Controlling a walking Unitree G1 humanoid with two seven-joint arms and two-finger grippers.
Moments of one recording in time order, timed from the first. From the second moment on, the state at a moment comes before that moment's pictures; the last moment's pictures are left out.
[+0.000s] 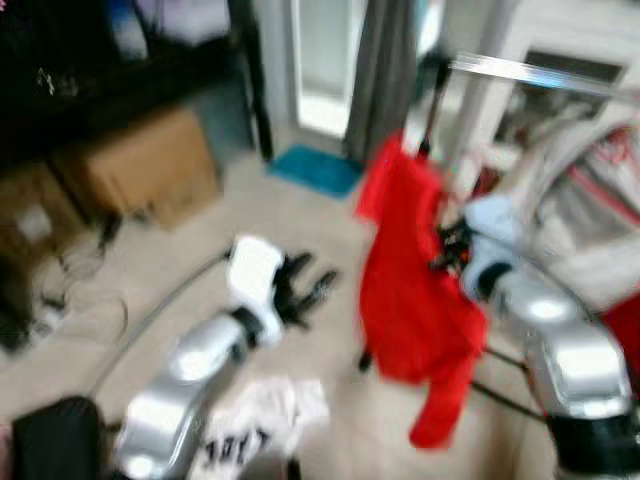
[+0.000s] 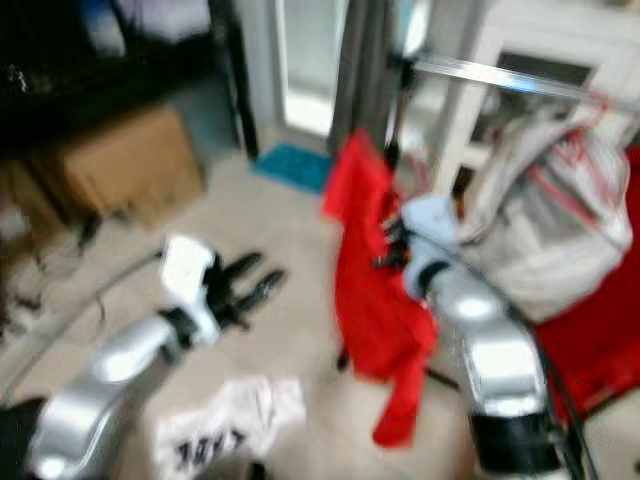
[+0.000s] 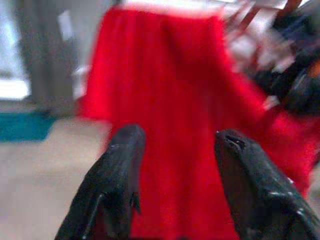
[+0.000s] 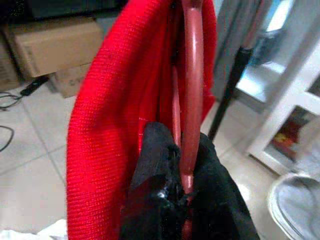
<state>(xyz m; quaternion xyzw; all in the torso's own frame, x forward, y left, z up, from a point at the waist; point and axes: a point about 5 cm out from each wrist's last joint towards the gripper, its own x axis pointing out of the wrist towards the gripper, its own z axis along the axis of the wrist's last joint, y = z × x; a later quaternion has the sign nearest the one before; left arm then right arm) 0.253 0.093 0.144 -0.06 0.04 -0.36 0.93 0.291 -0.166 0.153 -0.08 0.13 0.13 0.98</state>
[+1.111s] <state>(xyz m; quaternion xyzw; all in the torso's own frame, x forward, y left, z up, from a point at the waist) 0.303 0.072 0.167 -0.19 0.01 -0.44 0.88 0.270 -0.114 0.171 -0.19 0.06 0.25 0.95</state>
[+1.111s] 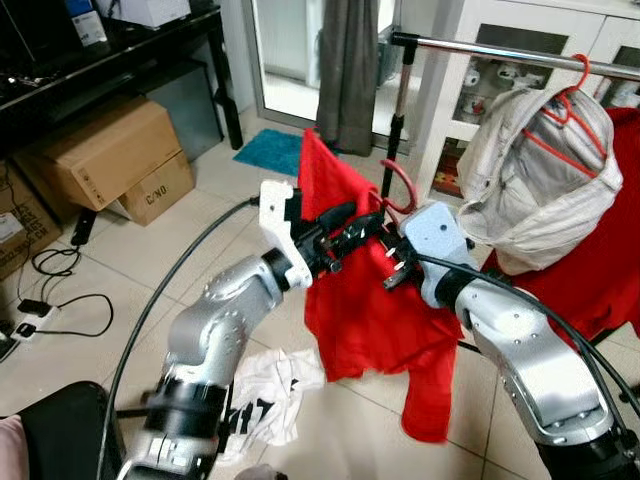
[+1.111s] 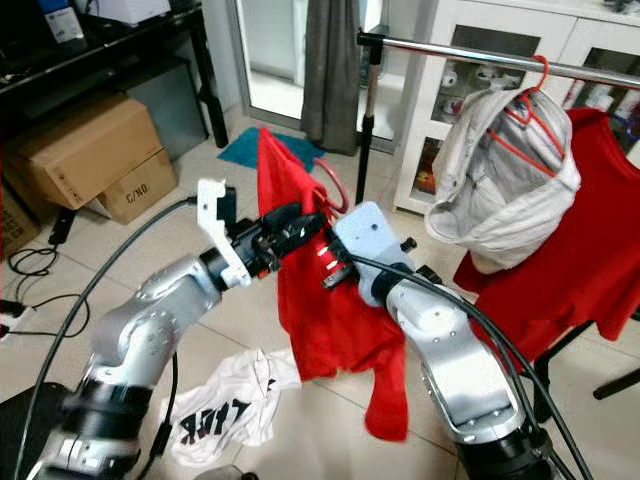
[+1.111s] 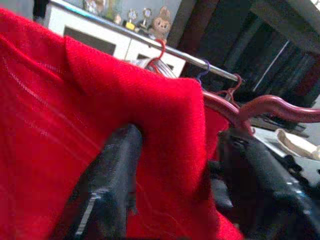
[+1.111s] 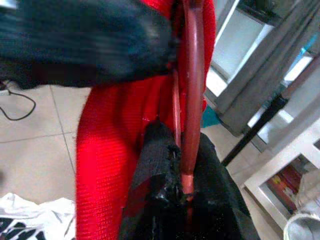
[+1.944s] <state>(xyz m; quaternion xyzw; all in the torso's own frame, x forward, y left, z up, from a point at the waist) 0.311 0.072 0.160 -0.17 0.01 -0.43 0.89 0.268 -0.115 0.171 -0.21 0.05 0.25 0.94</state>
